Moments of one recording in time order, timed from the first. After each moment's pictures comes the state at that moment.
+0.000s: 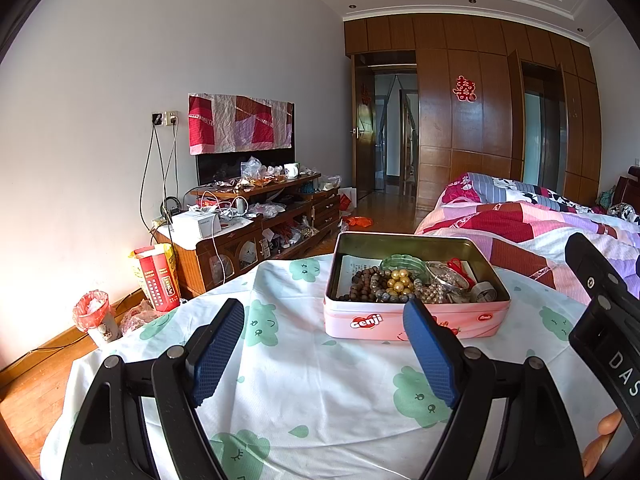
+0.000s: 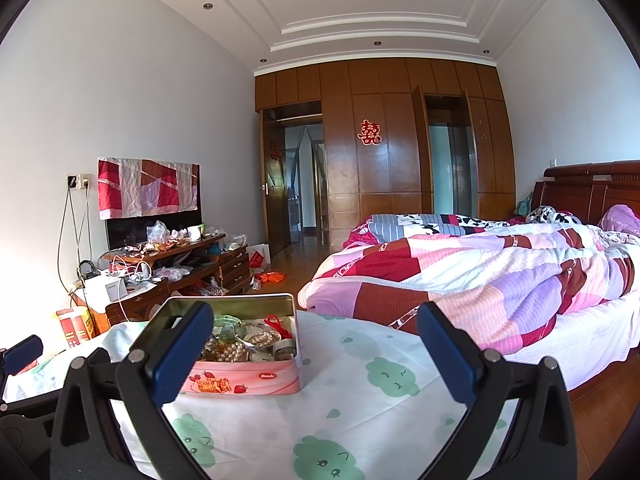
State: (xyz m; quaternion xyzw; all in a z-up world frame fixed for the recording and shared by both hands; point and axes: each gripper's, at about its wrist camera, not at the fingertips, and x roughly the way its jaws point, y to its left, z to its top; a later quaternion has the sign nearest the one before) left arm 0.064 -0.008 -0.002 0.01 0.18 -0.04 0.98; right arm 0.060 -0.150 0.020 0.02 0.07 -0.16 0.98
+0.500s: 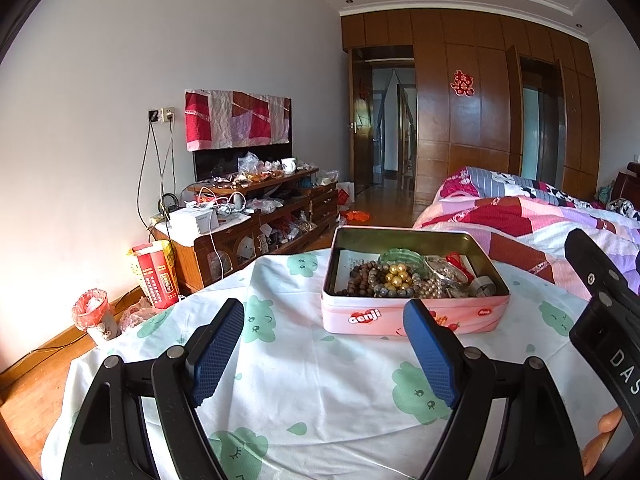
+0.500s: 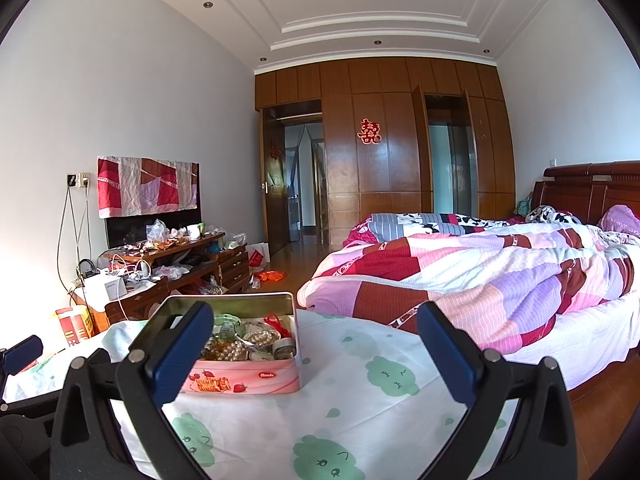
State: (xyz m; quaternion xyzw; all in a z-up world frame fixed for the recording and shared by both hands) left arm 0.066 -0.009 -0.005 0.02 0.19 -0.05 0.98; right arm 0.060 -0.150 0.019 0.02 0.07 -0.16 0.98
